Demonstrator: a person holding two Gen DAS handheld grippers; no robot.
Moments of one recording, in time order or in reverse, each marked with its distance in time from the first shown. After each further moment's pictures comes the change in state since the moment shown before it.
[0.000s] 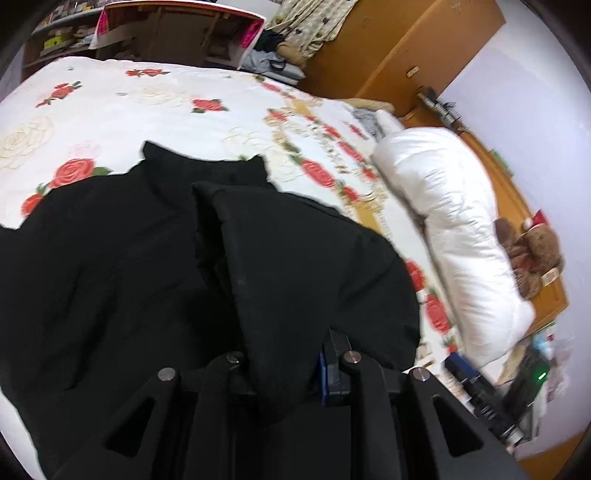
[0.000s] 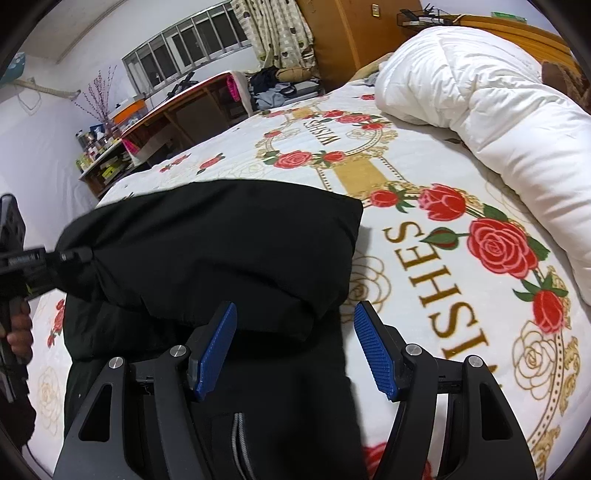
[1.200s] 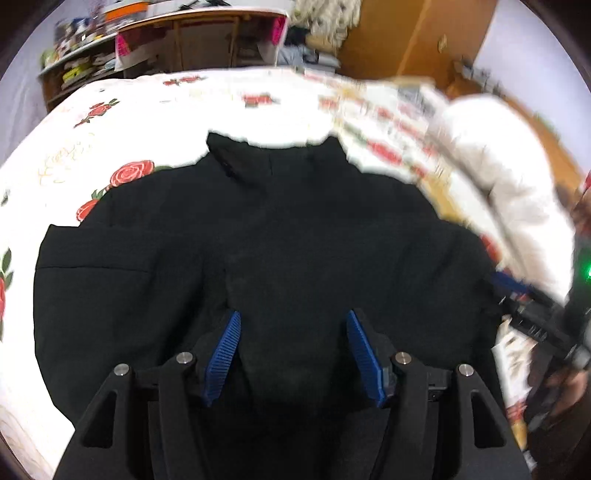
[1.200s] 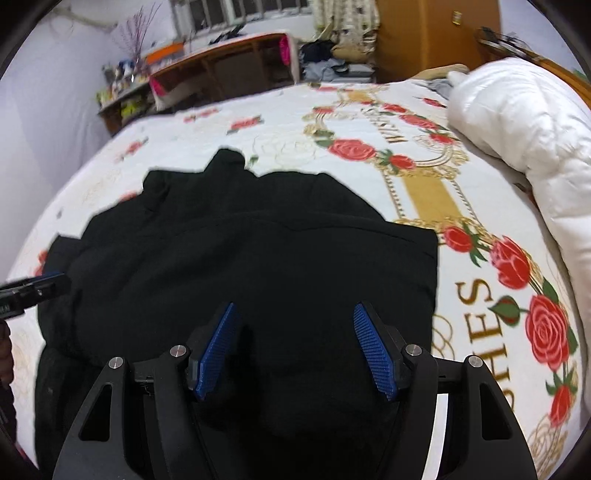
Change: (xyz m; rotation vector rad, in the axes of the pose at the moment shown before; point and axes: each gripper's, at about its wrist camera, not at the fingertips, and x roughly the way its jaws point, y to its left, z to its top) left arm 0.022 0.033 -0.022 0.104 0.044 0.282; right arm 0.096 0.074 0.042 -0.260 0.131 -0.021
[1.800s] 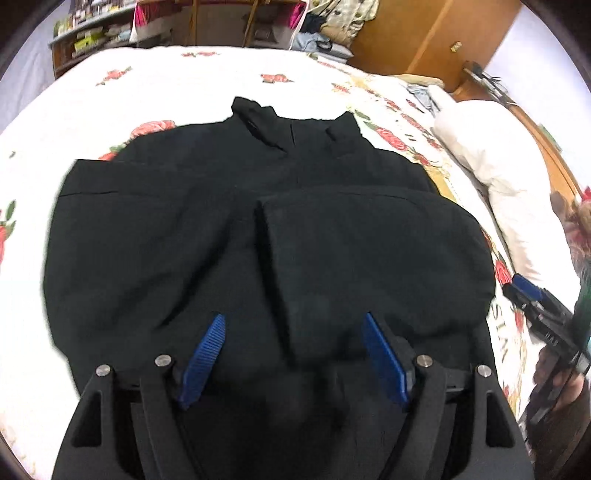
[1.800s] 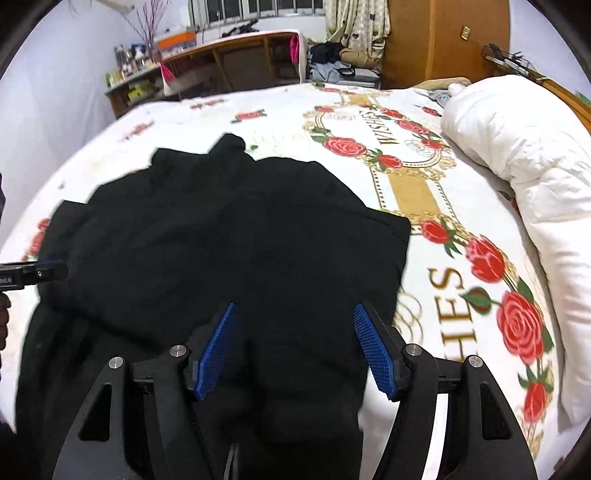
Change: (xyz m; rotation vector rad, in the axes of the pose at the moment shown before) left arm -0.039 0.032 -0.049 -0.076 0.019 -0.059; right arm -0.058 -0.013 -0.036 -0.053 -0.024 -0.005
